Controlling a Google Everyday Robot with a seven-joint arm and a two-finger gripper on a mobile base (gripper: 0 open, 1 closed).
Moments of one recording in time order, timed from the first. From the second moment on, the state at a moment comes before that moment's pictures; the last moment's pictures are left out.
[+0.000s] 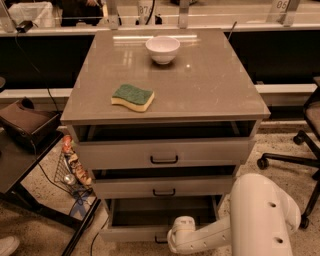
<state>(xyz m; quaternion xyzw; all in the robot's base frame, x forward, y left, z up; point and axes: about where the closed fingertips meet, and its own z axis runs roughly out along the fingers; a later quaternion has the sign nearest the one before) 0.448 -0.064 0.123 -0.76 0.64 -0.01 0.12</state>
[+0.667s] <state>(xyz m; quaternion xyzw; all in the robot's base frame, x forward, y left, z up) 0.445 -0.065 0.128 -0.76 0.64 -0.01 0.11</state>
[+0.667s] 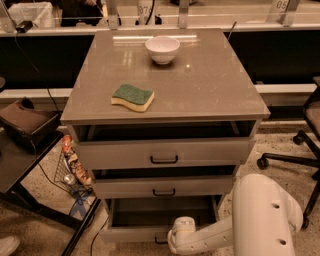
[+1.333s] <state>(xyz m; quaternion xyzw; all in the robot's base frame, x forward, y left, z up) 0.443 -0.065 0.132 -0.76 0.64 -0.02 0.11</state>
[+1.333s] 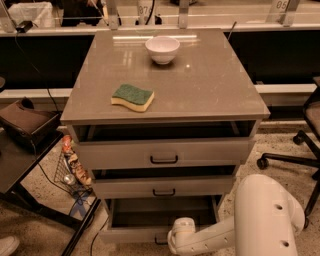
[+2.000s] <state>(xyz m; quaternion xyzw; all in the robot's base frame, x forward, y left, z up) 0.442 -0.065 0.136 -0.76 0.64 -0.03 0.11</state>
